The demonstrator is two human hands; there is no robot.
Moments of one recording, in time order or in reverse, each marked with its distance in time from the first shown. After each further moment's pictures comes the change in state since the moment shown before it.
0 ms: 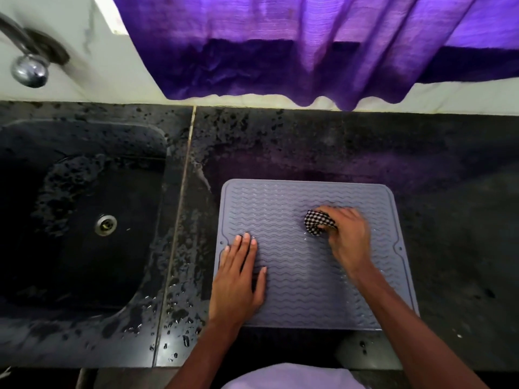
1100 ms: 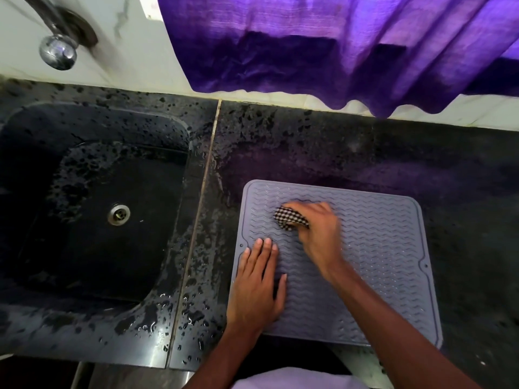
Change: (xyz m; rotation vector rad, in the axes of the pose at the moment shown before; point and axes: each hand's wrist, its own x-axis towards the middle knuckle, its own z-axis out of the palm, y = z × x) left_hand 0.002 0.001 0.001 0.020 -0.036 -0.009; right_hand 0.032 -0.086 0.051 0.134 -0.132 -0.041
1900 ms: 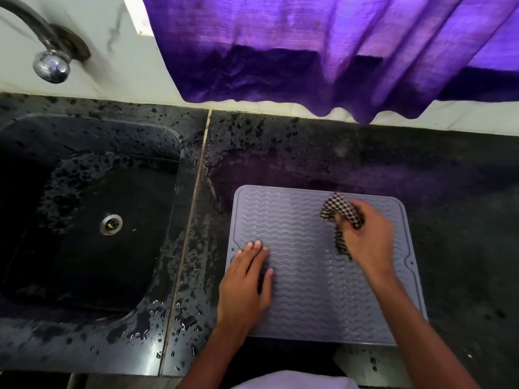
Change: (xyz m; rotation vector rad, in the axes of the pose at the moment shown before) left_hand 0.007 -0.006 -0.009 -0.236 0.120 -0.071; right_hand -0.015 0.015 -0.091 -0.010 0.114 0.404
